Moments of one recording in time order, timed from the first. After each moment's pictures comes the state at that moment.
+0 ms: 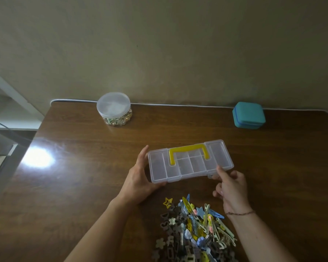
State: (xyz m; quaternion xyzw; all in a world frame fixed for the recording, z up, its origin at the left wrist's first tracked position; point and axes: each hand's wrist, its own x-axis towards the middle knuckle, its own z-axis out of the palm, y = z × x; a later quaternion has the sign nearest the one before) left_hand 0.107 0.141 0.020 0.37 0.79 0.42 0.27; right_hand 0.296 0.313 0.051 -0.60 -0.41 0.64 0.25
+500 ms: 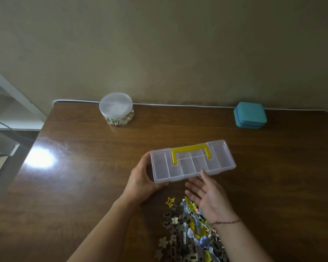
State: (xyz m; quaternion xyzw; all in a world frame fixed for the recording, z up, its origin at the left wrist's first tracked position) left_hand 0.107 0.141 0.016 0.36 0.78 0.45 0.25; right_hand 0.276 0.266 0.060 -0.51 -0.28 0.80 0.16
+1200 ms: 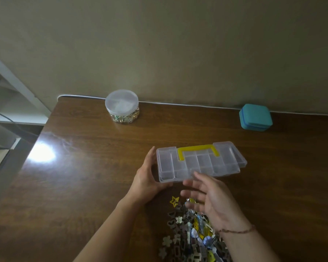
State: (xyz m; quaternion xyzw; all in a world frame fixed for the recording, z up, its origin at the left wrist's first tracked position) left_hand 0.108 0.137 0.007 0.34 0.77 0.46 0.28; right_hand 0.264 0.244 0.119 -0.50 -0.42 0.76 0.06
